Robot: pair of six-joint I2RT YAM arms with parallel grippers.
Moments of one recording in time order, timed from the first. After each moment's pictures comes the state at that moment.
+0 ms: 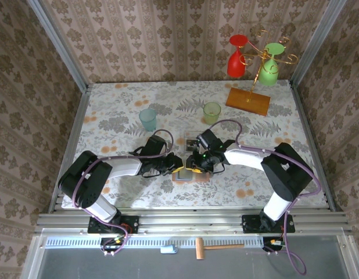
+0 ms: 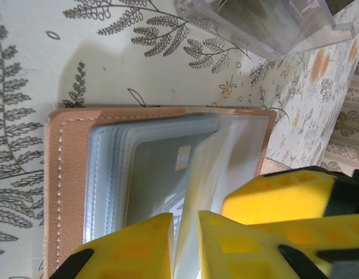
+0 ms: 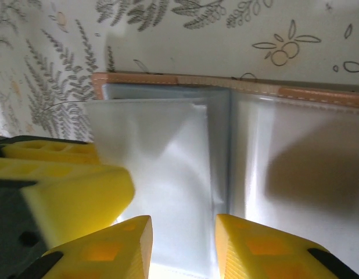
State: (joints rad) left arm -0.68 1.58 0.62 0.11 0.55 -1.04; right arm 0.66 1.67 0.90 -0.29 -0.43 0.89
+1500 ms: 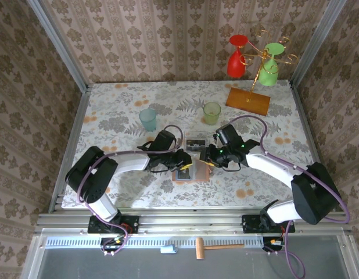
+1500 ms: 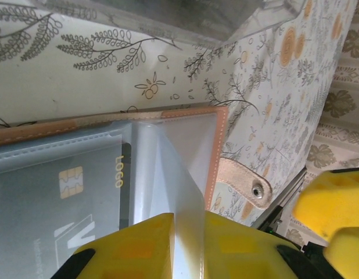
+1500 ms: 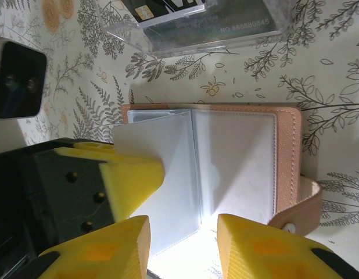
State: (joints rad) left arm -0.75 1.66 0.77 0.05 0.57 -1.04; right arm 0.52 1.39 0.80 -0.39 -0.39 0.87
